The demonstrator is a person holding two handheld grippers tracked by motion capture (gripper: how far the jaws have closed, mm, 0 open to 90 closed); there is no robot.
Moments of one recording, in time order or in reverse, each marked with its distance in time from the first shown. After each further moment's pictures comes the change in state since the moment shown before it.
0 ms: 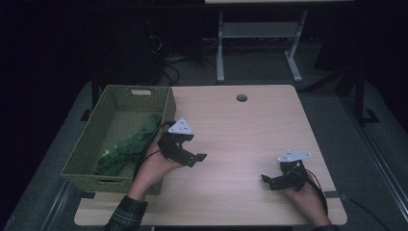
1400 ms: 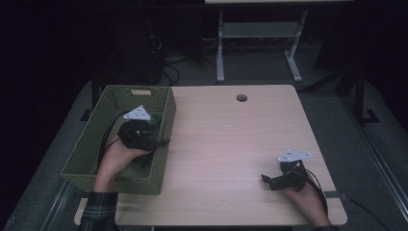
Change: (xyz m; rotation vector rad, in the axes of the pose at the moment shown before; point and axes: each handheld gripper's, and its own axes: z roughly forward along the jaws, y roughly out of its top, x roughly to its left) left arm 0.064 -0.036 -0.072 -0.011 0.110 -0.114; right arm 0.000 0.000 0.000 -0.002 0.000 -0.006
